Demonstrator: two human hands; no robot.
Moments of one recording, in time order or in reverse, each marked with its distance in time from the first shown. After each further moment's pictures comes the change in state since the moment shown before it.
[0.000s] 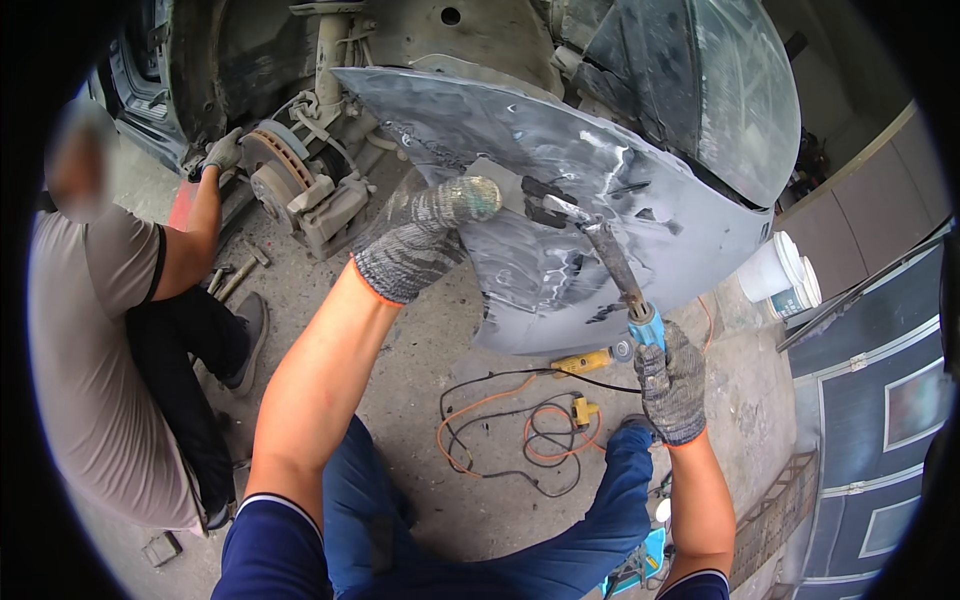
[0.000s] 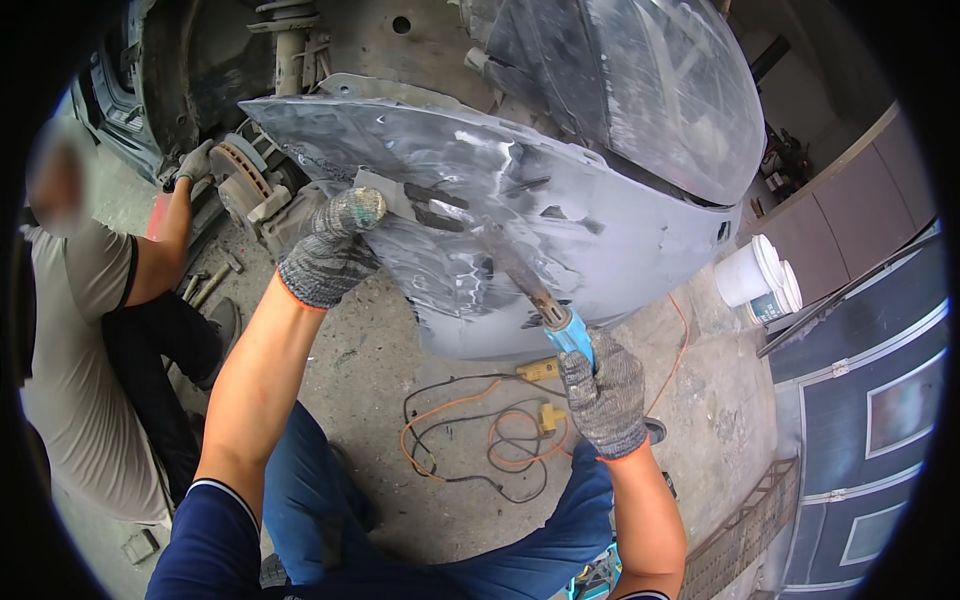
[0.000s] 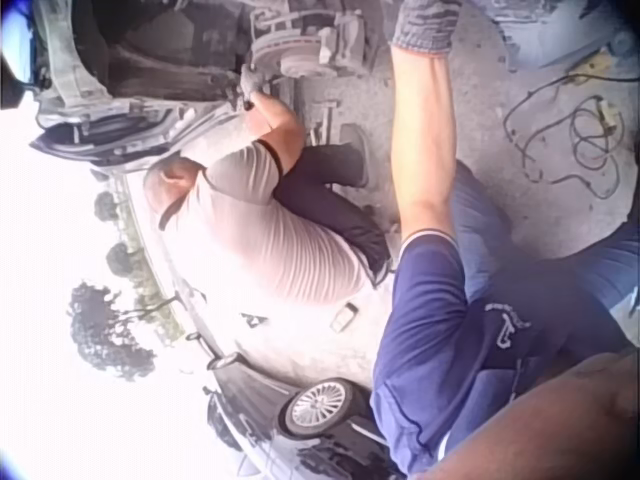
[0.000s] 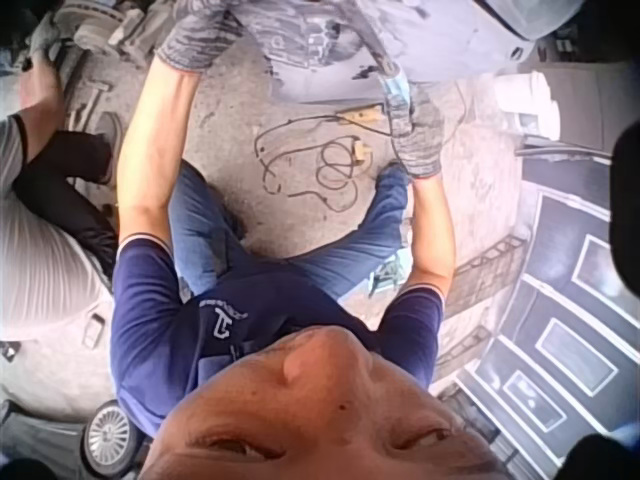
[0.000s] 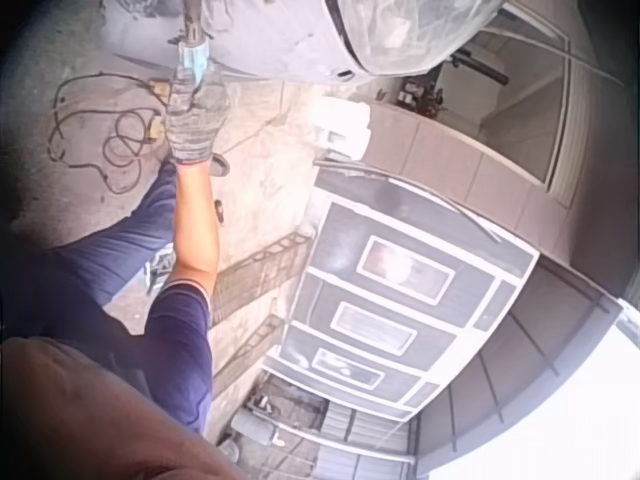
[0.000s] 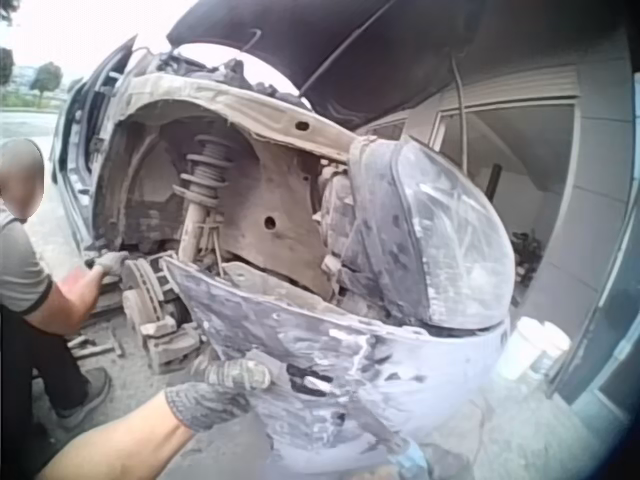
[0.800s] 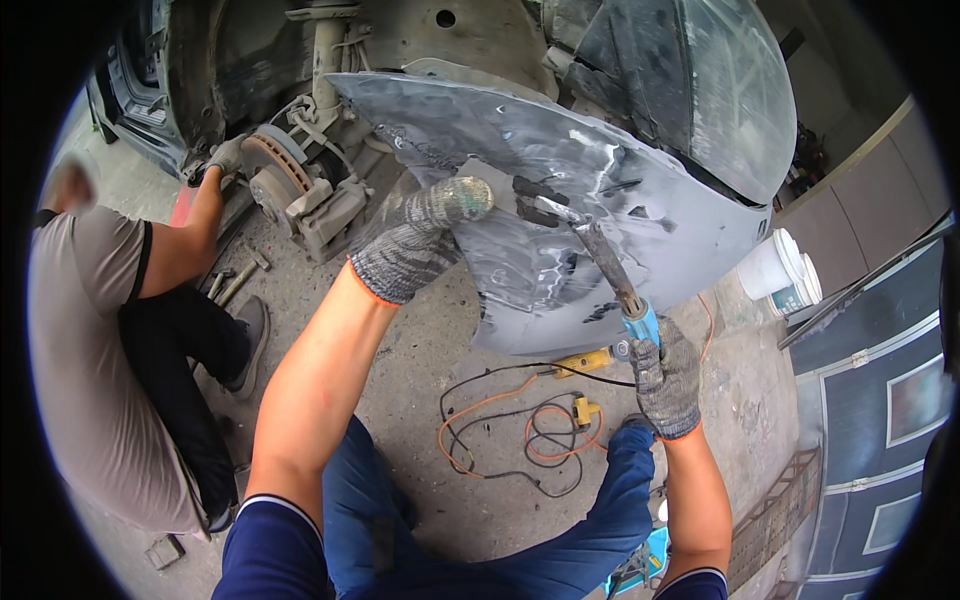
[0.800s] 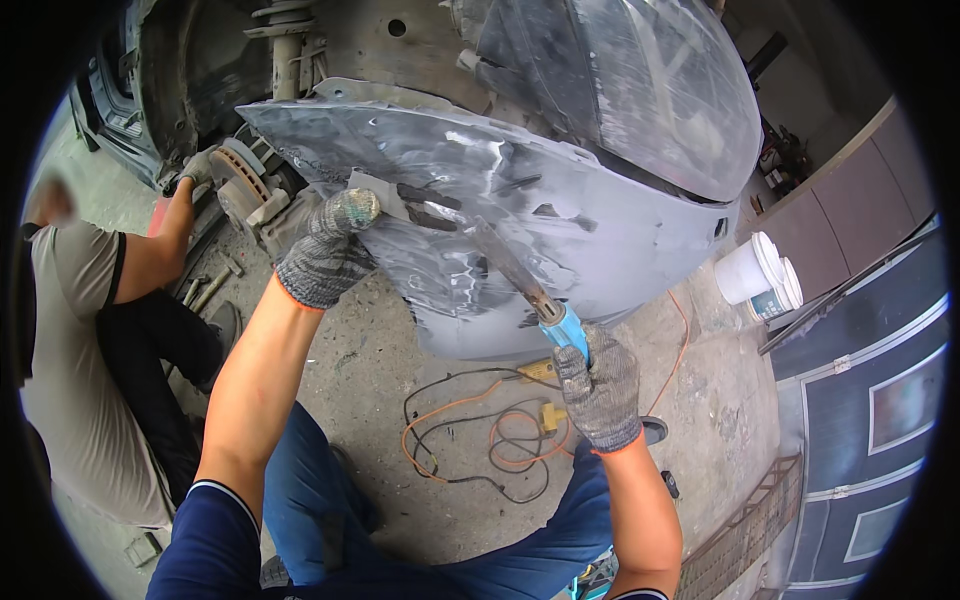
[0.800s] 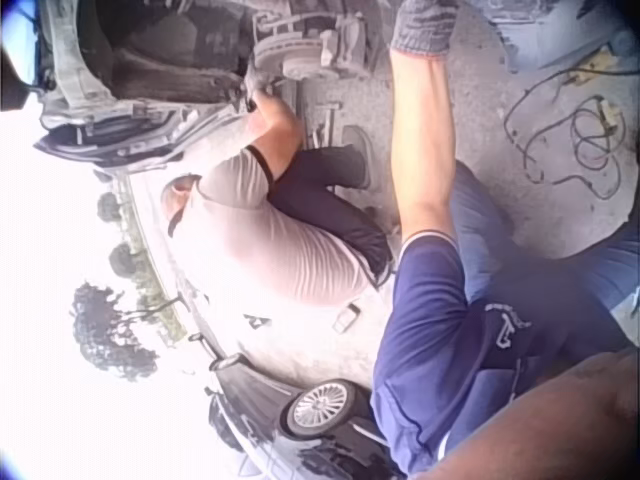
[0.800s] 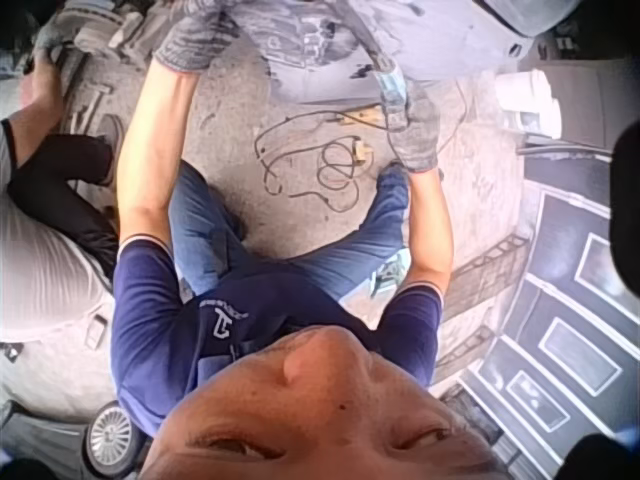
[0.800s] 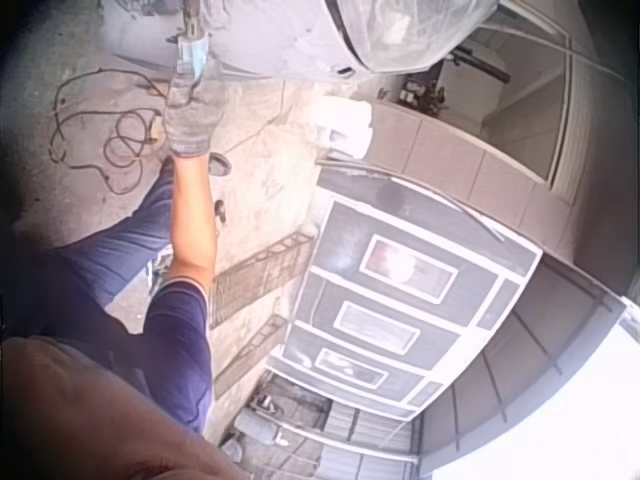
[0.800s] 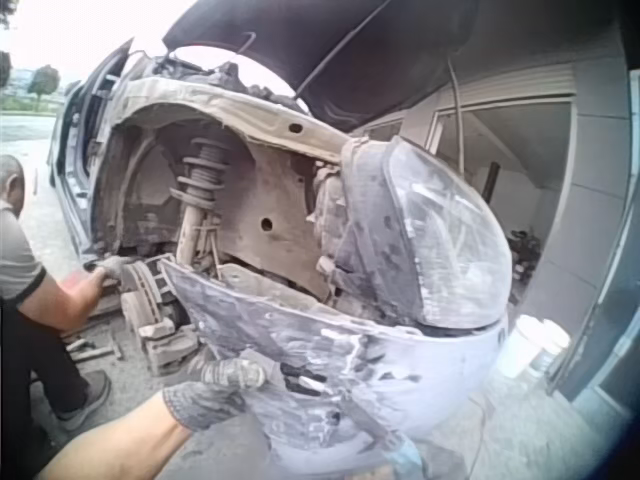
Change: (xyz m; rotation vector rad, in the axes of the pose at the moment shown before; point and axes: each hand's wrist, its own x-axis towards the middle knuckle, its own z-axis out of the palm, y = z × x) left_hand 0.007 -0.002 0.002 0.052 -0.082 0.002; right_hand 0.001 0.007 0.008 0.041 0.054 -0.055
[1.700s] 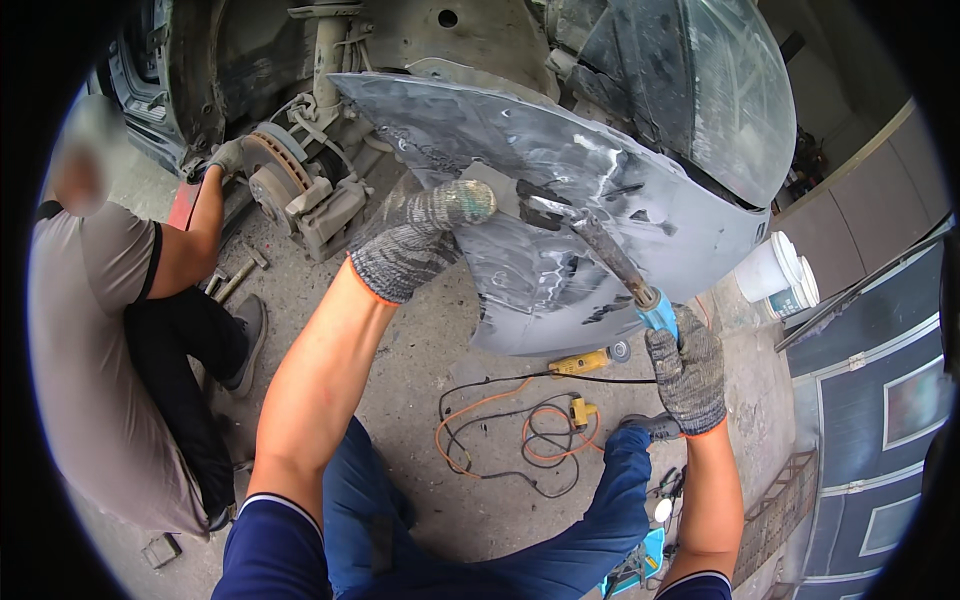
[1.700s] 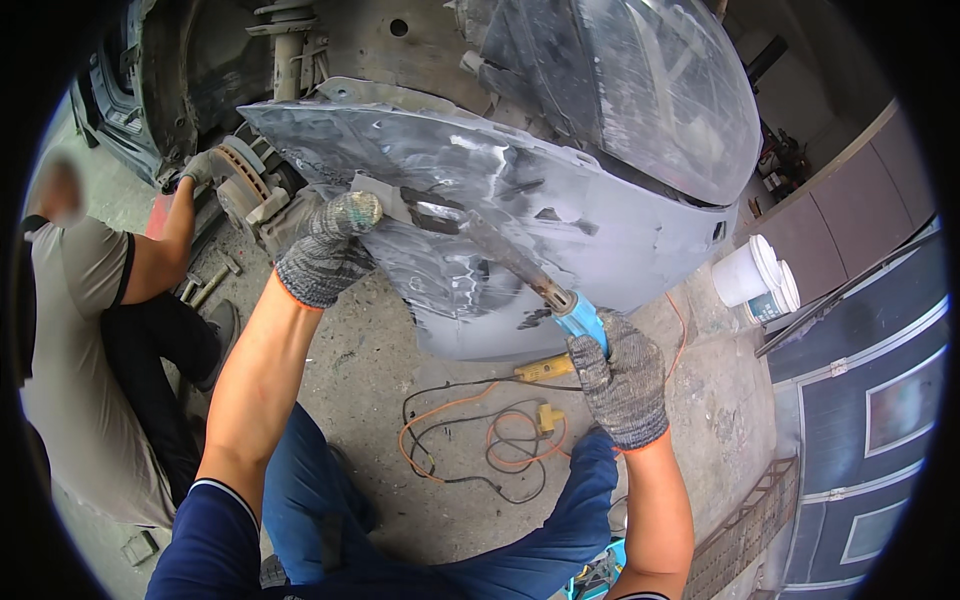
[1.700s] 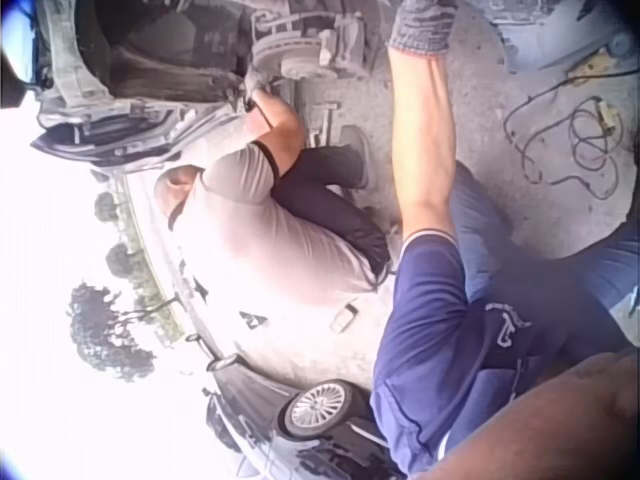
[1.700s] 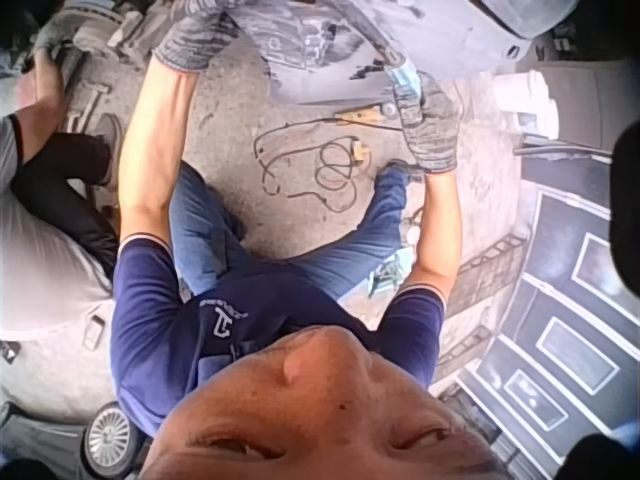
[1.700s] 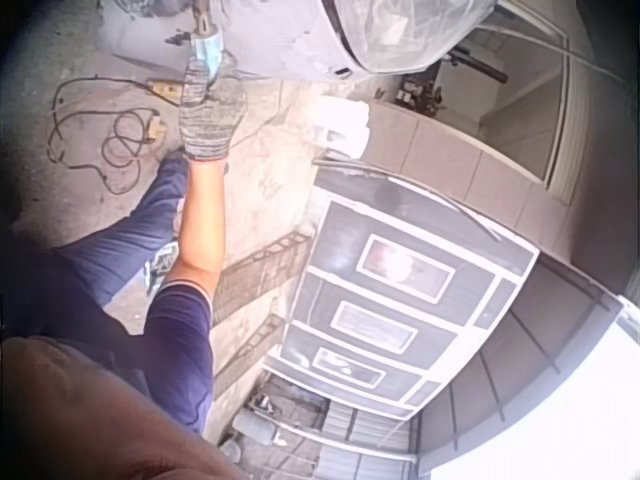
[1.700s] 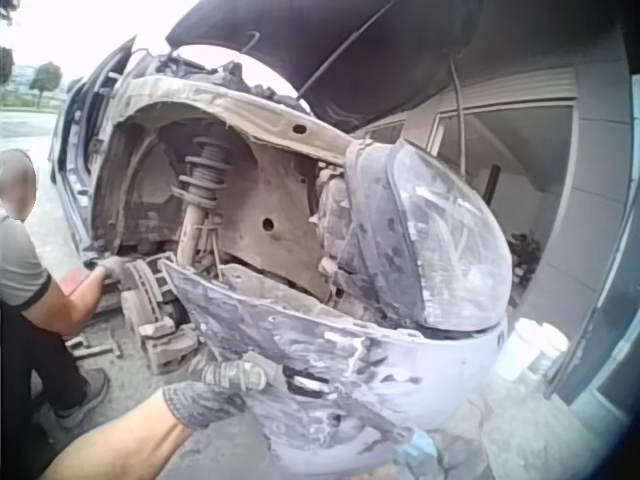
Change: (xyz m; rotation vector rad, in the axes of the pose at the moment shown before) left_hand -0.007 0.008 0.007 0.044 0.053 0.032; right_hand 0.017 -0.023 -0.028 -0.157 -0.024 -0.049
